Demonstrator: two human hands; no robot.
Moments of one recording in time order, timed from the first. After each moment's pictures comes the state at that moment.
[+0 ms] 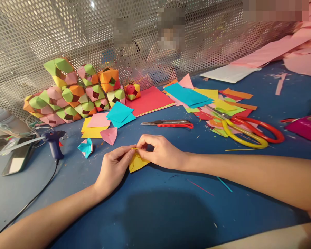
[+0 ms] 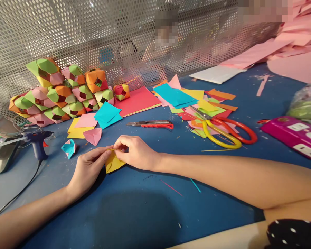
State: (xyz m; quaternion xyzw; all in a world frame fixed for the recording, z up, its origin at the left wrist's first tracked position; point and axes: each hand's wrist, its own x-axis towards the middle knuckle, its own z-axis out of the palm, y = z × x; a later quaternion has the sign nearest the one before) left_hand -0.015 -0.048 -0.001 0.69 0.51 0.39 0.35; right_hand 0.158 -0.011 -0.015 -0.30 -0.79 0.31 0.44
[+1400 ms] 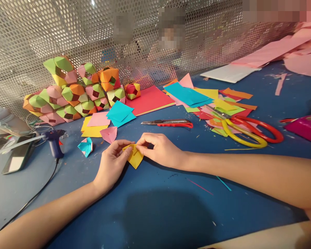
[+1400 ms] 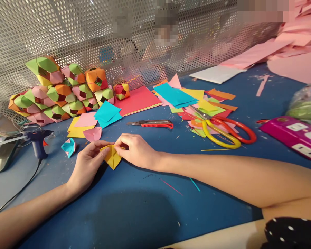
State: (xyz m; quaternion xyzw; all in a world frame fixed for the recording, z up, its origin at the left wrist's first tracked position) left_hand -0.015 -0.043 -0.003 0.61 0.52 0.44 0.40; right_hand 0.157 -0.008 -0.017 -0.31 -0.80 0.26 0.44
